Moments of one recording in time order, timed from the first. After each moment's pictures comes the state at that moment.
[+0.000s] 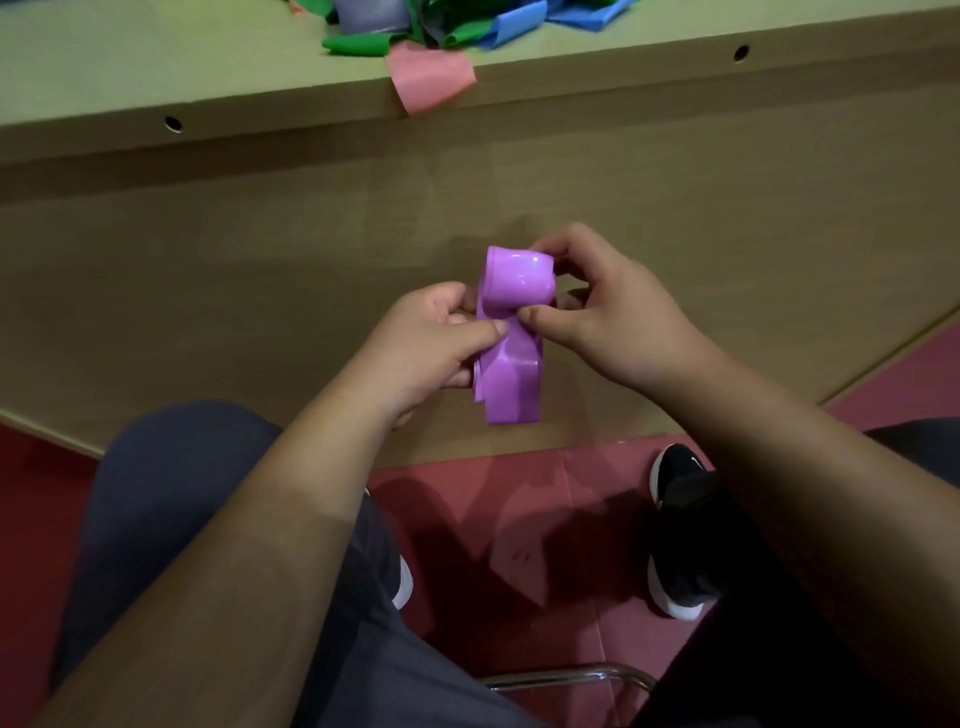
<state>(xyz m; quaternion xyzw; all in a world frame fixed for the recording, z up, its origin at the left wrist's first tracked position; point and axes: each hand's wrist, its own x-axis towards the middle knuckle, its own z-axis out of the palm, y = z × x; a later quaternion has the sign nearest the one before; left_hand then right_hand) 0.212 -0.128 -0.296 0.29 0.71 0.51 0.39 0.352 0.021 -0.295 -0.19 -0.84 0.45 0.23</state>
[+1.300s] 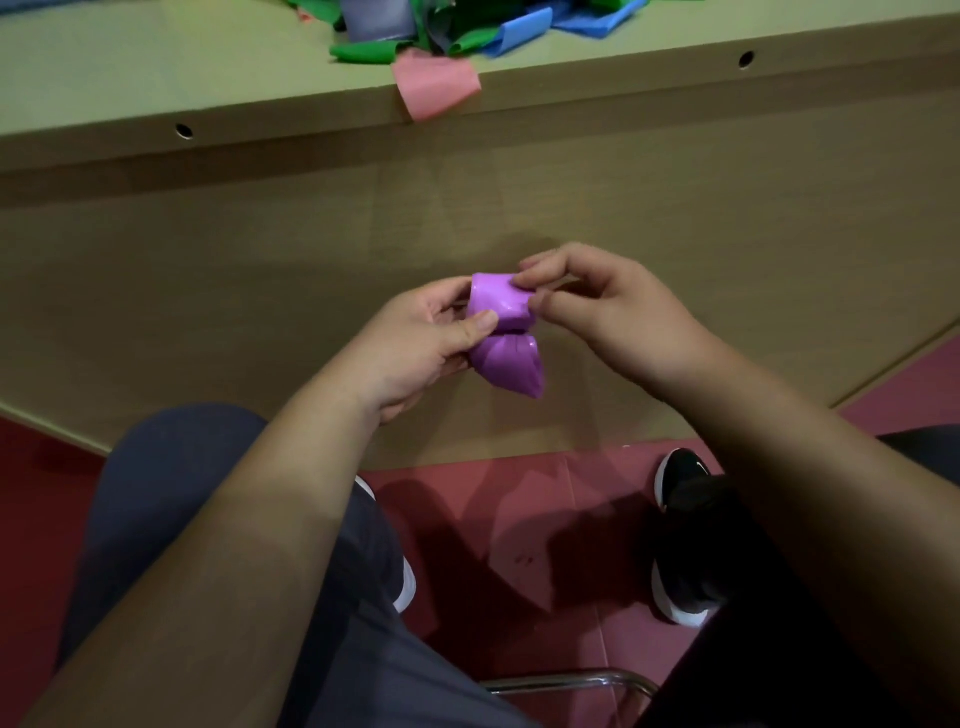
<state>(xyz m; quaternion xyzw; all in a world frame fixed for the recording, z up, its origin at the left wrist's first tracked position) 0.199 -0.133 -0.295 0.29 0.65 0.55 0.44 0.347 0.024 -0.295 -0.19 -0.79 0.55 0.22</state>
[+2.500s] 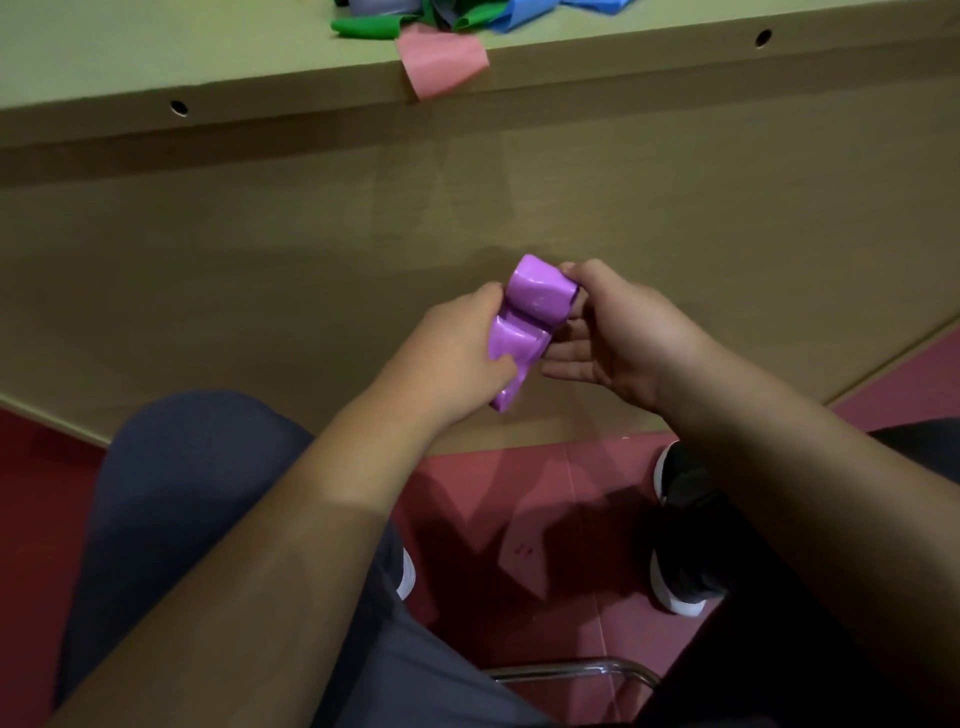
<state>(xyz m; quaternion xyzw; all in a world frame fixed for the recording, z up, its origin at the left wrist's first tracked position) 0.216 -0.125 -0.310 0.49 0.82 0.25 0.15 0.338 0.016 -0.307 -0.41 -0.54 0.73 0.09</state>
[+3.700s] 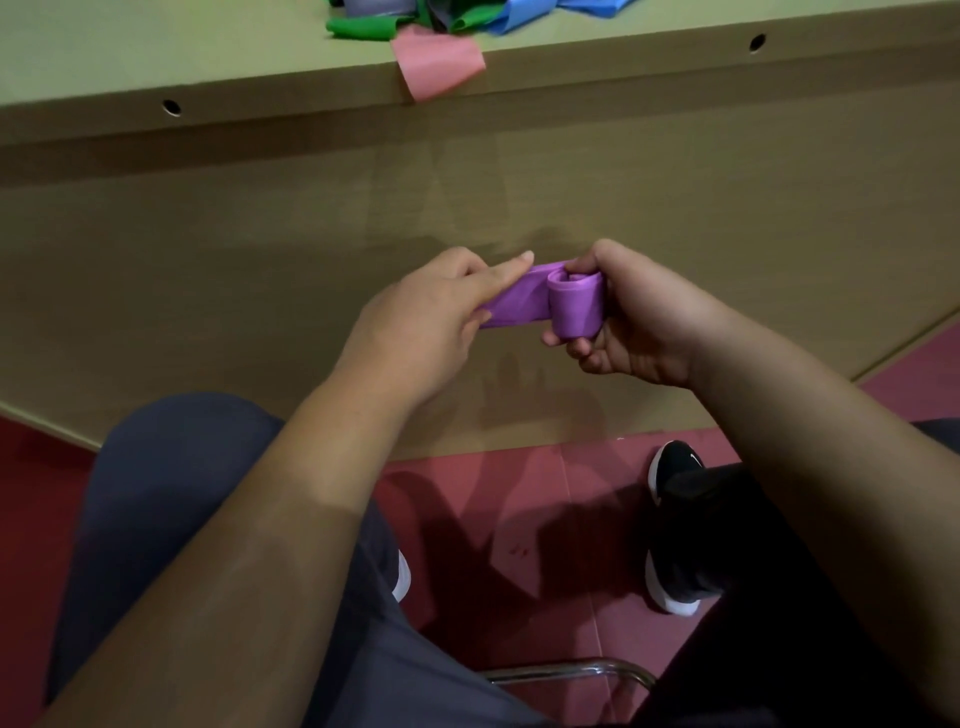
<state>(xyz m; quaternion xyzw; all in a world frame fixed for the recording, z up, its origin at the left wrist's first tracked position) 0.185 -0.127 -0.307 0.59 0.78 0.23 -0.01 0.344 0.041 -0.290 -0.34 -0.56 0.76 0.00</state>
